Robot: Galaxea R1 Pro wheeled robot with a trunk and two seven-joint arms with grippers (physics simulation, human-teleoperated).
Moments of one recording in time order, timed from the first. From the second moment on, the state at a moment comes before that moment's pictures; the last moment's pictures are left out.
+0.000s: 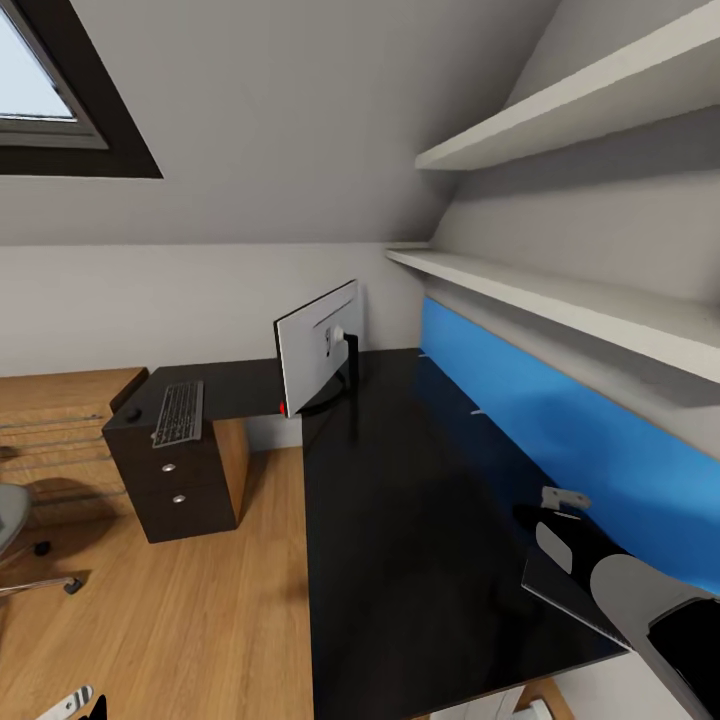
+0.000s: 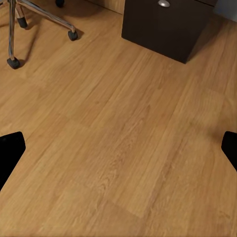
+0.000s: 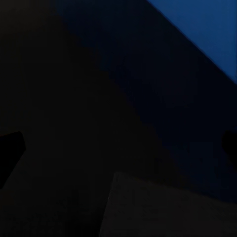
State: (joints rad) left arm -0.02 0.15 0.37 -0.82 0.38 -0.12 0.08; right arm -0.92 -0.22 0.52 -0.17 -0.71 0.10 -0.23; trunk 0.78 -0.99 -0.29
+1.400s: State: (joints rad) left arm -0.02 0.15 0.36 -0.82 0.38 -0.12 0.08; right arm -0.92 -0.22 0.53 -0.17 -0.71 0.10 -0.23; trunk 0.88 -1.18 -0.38
